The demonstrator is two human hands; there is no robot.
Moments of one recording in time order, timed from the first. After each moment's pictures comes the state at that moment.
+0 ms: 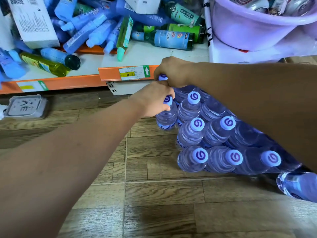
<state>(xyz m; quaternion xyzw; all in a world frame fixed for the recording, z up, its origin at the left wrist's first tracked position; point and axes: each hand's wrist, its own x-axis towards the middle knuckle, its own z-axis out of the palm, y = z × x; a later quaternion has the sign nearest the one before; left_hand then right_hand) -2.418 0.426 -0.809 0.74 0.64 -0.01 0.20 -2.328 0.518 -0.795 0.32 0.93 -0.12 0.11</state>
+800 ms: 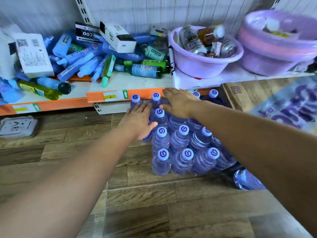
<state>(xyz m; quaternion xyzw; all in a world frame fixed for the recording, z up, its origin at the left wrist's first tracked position) -2.360 0.379 -0.776 0.69 0.70 -0.07 0.17 -2.212 0.464 -0.754 0.44 0.88 -0.12 0.11</state>
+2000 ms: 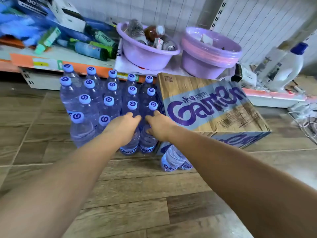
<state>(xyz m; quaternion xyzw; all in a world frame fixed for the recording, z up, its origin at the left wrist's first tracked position) -2.149 0.321 -0.826 0.73 0.68 -0.01 0.11 -2.015 0.374 -0.810 0.48 0.85 -0.13 0.16</state>
